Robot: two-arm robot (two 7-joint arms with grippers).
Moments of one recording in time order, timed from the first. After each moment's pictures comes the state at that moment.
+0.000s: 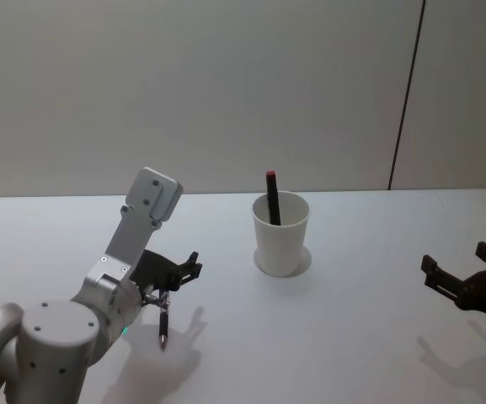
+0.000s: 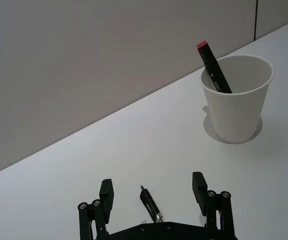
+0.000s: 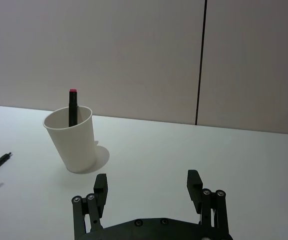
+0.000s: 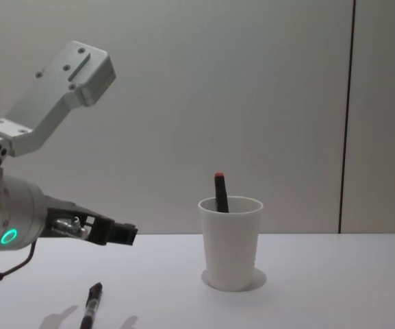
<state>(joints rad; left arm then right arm) -0.27 0.38 0.39 -1.70 -0.20 0.60 0.06 -0.06 0.41 -0.11 -1.80 0.42 0.22 0.14</state>
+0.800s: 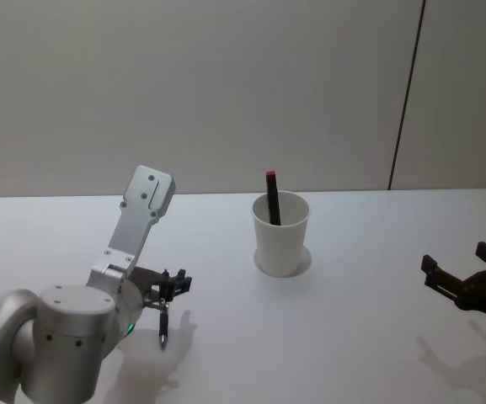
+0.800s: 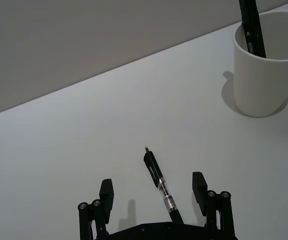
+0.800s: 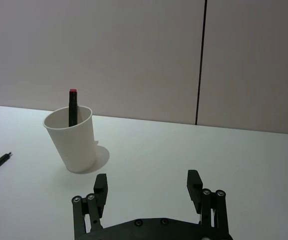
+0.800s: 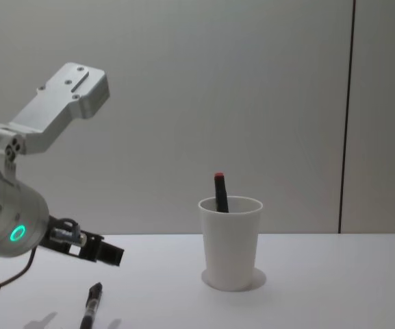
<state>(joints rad) -0.29 0.29 0.35 -1.70 -0.28 0.86 0.21 -0.06 0.41 -0.11 -1.80 0.42 0.22 0.14</state>
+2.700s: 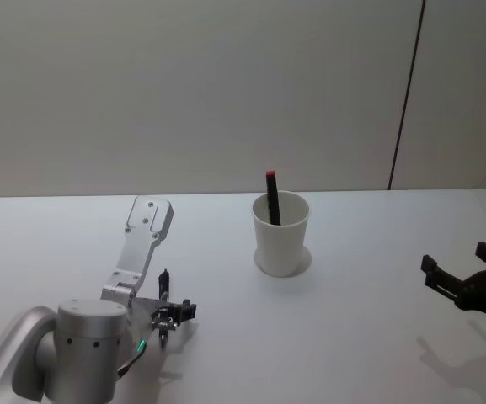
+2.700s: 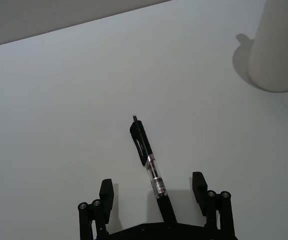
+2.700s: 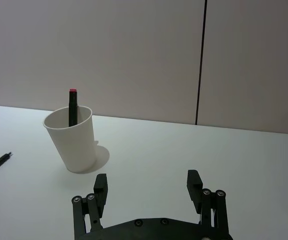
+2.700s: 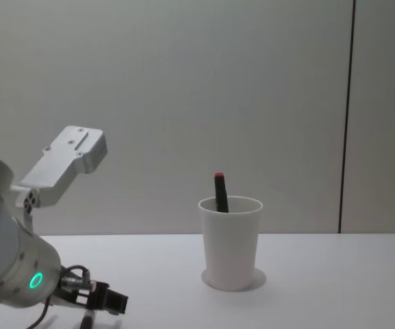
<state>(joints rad) -0.30 0.19 0.30 -1.54 -0.30 0.86 0.21 -0.06 0.41 -0.11 -1.80 0.42 0.22 0.14</state>
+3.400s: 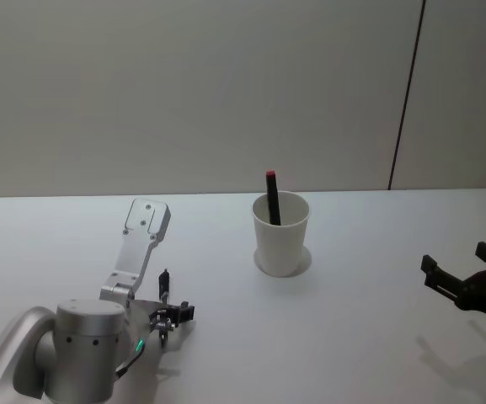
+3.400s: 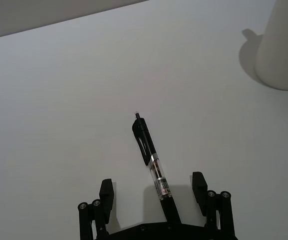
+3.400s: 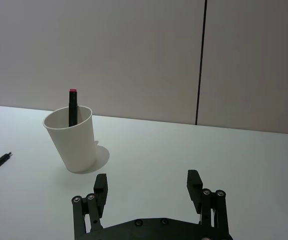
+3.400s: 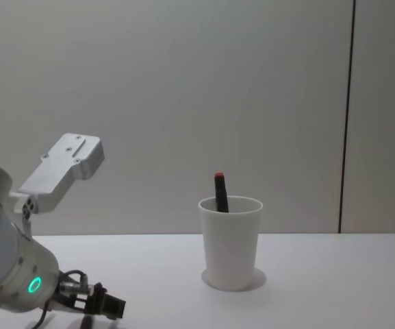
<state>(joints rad) -0.31 0.18 0.28 -1.50 -0.28 0.86 0.19 -0.06 0.41 -0.11 -1.80 0.42 0.22 0.14</state>
